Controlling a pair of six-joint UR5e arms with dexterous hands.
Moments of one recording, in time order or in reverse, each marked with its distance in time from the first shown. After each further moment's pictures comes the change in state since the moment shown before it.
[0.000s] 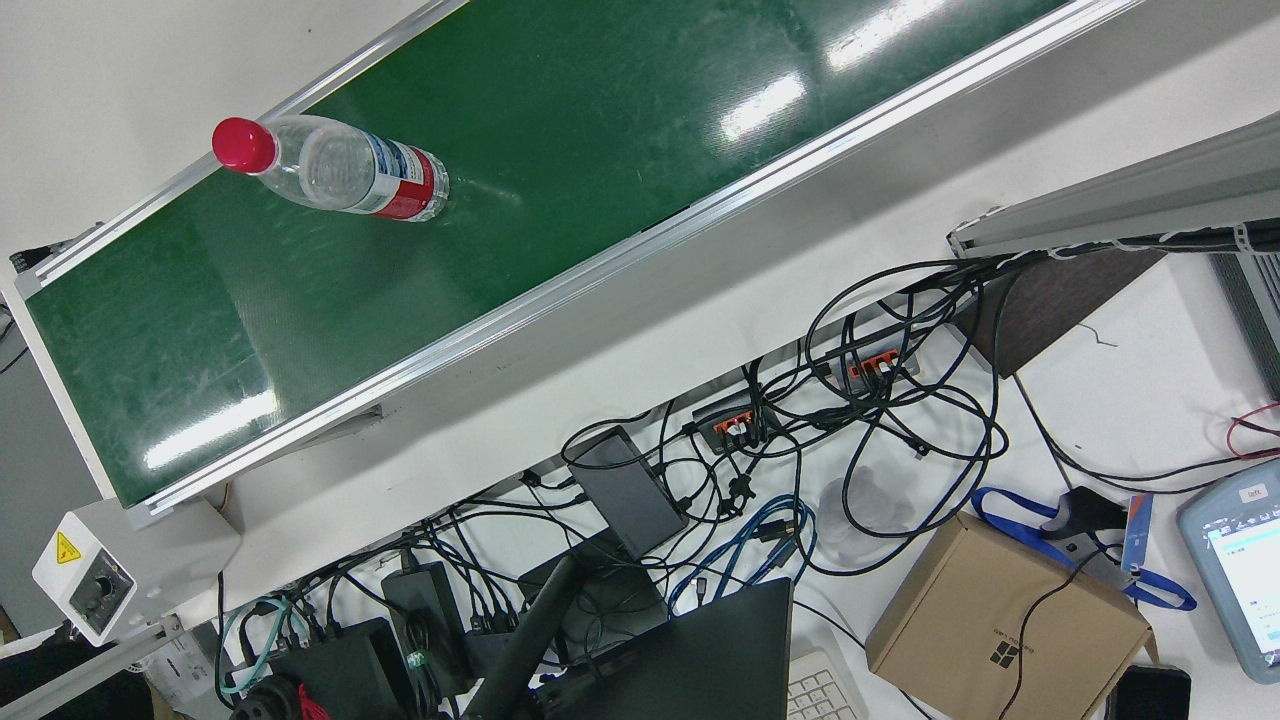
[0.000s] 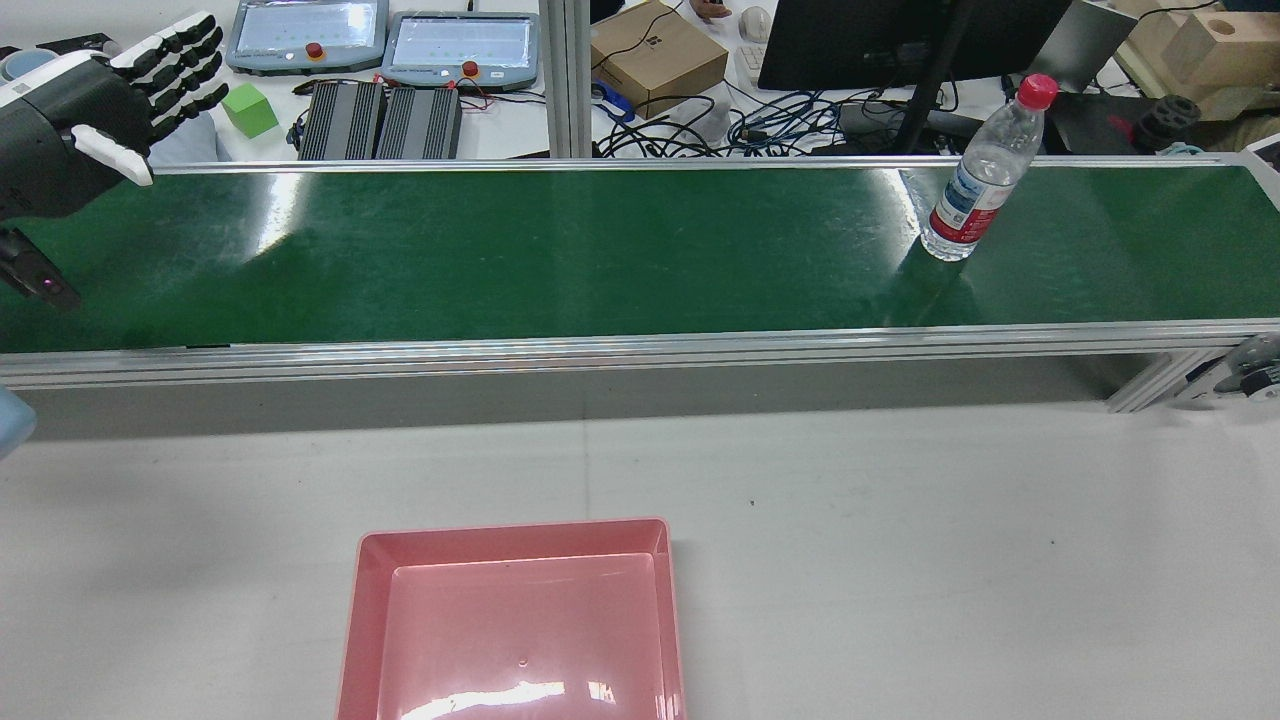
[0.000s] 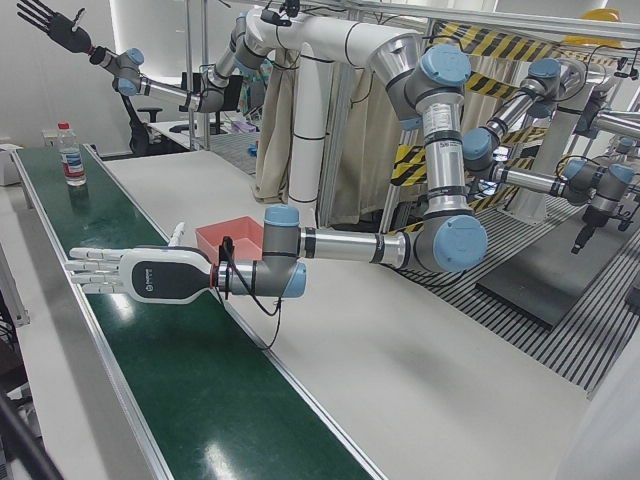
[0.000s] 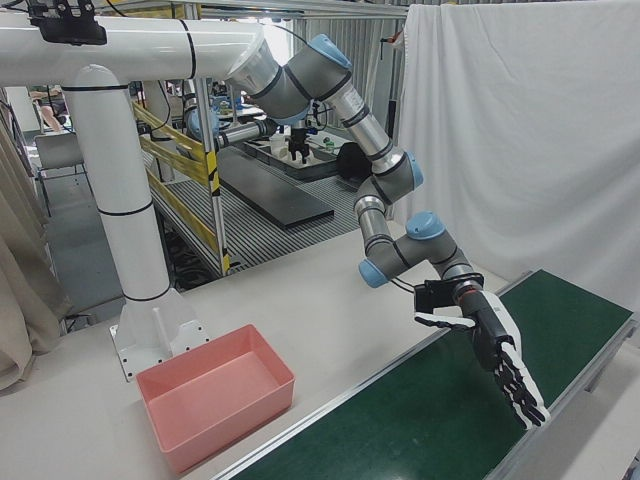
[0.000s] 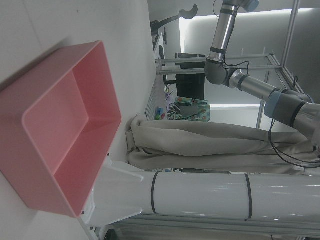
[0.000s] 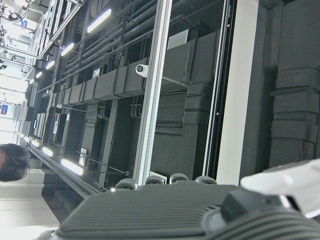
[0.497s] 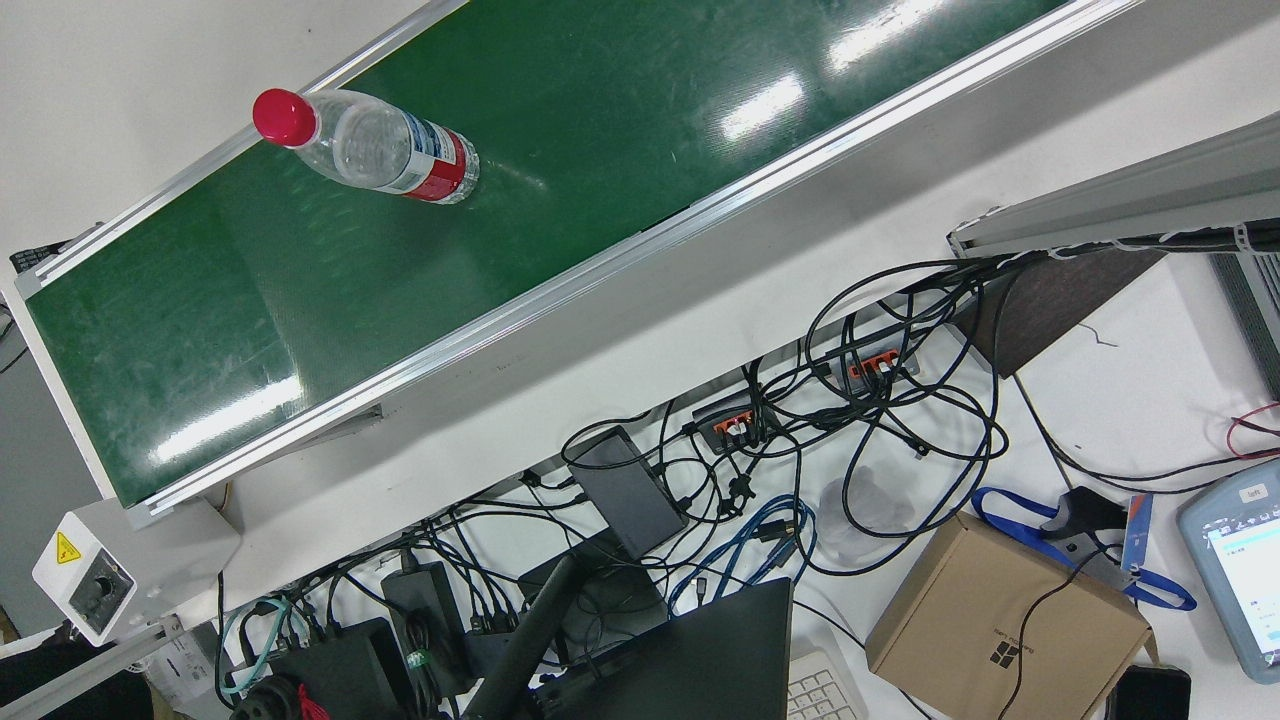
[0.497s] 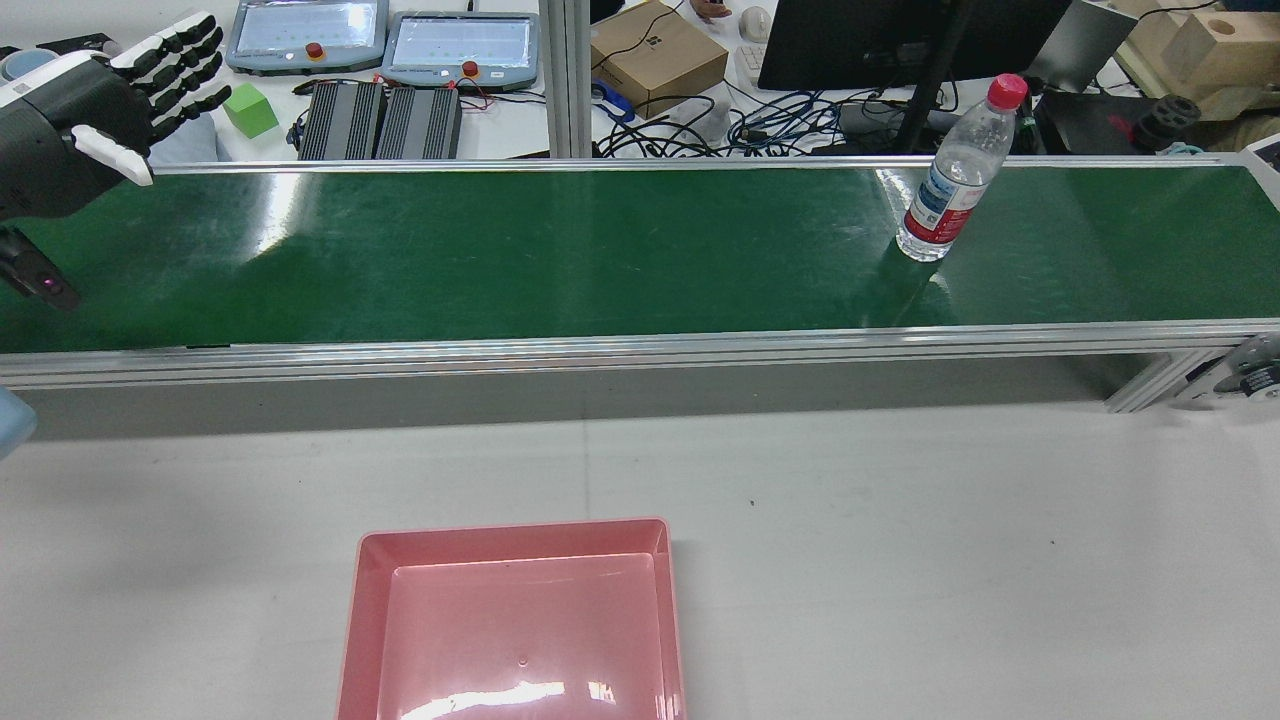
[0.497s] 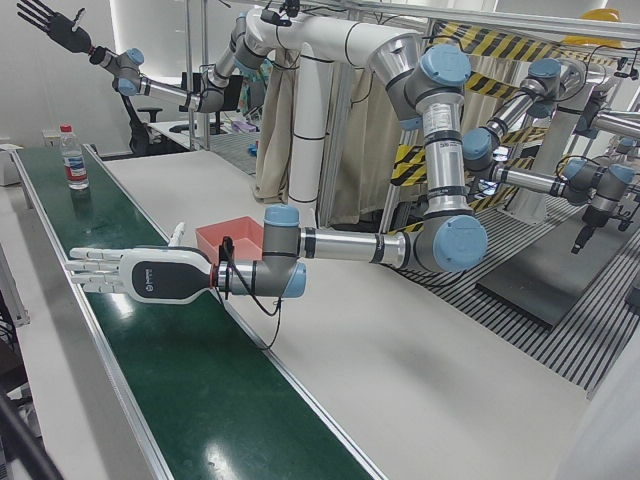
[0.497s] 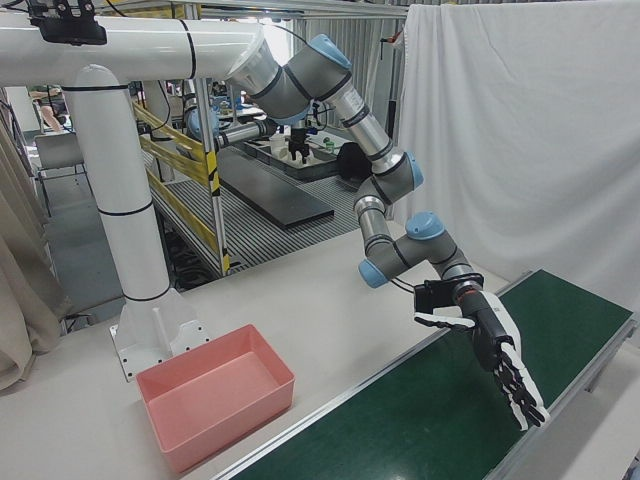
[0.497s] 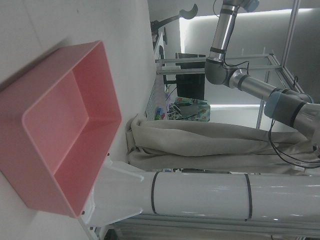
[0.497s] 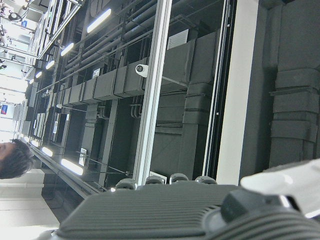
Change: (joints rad) left arm 0.000 0.000 0.000 0.000 0.000 0.000; right arm 0.000 0.000 0.001 0.000 -0.001 0.000
